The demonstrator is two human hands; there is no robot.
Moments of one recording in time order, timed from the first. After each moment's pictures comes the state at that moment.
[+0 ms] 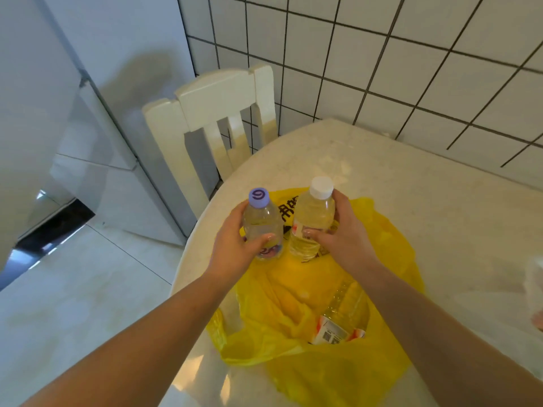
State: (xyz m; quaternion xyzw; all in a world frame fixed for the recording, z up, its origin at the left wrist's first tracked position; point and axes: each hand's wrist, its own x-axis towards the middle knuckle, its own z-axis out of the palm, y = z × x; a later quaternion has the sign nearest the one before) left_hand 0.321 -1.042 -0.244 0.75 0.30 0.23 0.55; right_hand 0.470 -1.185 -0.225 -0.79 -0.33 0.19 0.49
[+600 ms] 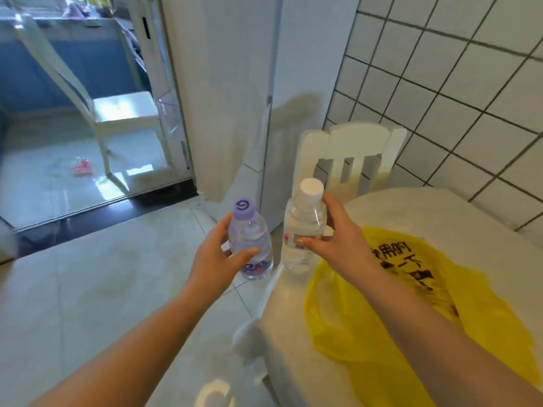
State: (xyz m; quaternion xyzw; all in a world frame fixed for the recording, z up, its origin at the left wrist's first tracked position) left_hand 0.071 -1.017 -0.199 0.64 0.45 0.38 0.49; right_hand 0.272 -1.080 -0.148 -0.66 -0.56 0.25 0.43
